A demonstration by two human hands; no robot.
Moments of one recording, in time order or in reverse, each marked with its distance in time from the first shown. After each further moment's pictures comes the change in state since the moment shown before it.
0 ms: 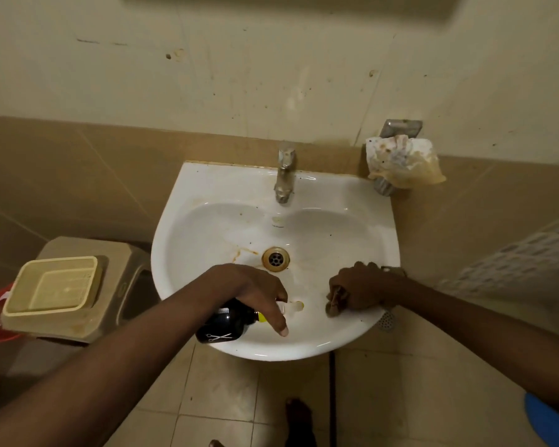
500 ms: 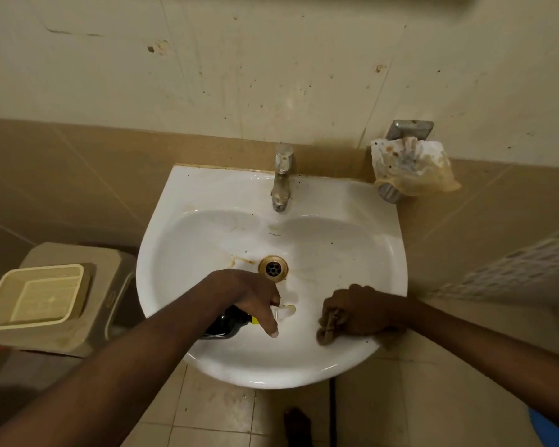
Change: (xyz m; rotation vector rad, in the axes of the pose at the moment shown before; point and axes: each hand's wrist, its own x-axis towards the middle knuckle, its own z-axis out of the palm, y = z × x) left_hand 0.047 -0.027 -0.012 0.069 0.016 -0.030; right_hand 0.009 0.001 0.017 0.171 -0.082 -0.114
